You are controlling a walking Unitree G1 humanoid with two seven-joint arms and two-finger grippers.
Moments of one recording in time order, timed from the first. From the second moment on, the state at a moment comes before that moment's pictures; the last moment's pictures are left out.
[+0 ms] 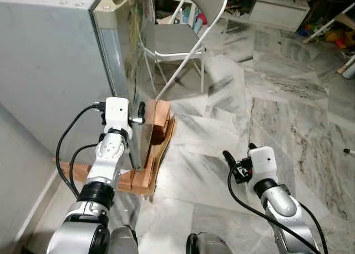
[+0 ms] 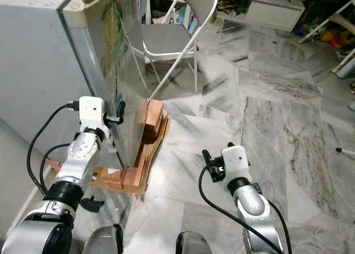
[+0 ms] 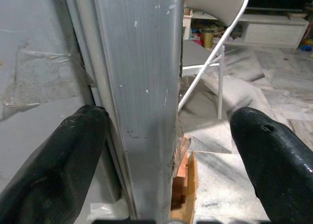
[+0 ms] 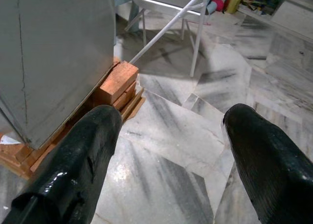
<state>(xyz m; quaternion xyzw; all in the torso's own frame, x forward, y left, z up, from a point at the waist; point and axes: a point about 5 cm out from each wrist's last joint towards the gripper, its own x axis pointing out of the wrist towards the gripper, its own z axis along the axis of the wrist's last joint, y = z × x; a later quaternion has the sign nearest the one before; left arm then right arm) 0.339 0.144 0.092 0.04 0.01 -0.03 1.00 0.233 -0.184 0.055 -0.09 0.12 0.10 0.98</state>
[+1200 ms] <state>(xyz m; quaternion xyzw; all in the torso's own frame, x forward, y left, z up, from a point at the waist) 0.321 0.019 0.181 -0.07 -0.10 -0.33 0.94 0.221 -0.190 0.029 -0.12 0.21 0.12 0.96</state>
